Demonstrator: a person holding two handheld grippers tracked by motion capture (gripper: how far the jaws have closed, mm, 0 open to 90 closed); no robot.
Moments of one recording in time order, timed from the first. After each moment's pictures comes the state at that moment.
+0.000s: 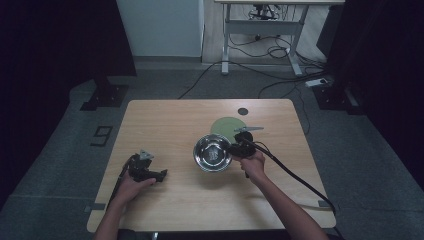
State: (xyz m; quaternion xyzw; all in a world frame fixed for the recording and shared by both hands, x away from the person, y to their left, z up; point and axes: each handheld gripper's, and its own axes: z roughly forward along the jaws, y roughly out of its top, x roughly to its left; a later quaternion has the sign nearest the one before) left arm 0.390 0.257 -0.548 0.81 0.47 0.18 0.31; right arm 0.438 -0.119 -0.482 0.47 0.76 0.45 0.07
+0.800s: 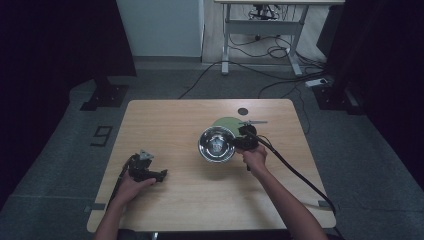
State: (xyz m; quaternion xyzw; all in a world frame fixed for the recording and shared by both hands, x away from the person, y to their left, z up) left arm 0.390 0.257 -0.548 0.81 0.47 0.18 0.31; right arm 0.466 -0.131 -0.483 0.51 0.73 0.45 0.07
